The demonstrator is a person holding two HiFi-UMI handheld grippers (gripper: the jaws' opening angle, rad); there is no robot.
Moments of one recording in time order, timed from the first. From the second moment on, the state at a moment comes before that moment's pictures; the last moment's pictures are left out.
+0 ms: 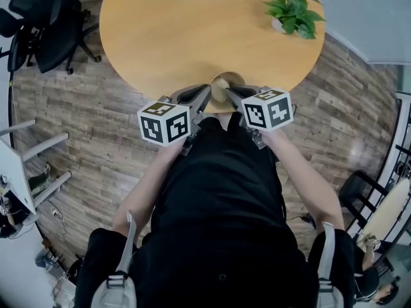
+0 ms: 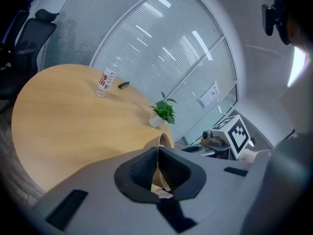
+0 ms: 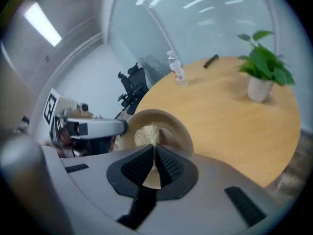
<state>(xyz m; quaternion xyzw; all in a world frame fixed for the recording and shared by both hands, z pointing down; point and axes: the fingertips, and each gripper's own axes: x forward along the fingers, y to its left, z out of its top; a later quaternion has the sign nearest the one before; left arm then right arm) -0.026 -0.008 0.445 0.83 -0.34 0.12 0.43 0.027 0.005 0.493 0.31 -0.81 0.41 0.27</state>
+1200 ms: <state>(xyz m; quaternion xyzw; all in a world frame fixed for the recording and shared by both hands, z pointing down) -0.038 -0.013 0.451 0.82 -0.36 0.10 0.44 0.022 0.000 0.470 0.30 -0.68 0.67 0.02</state>
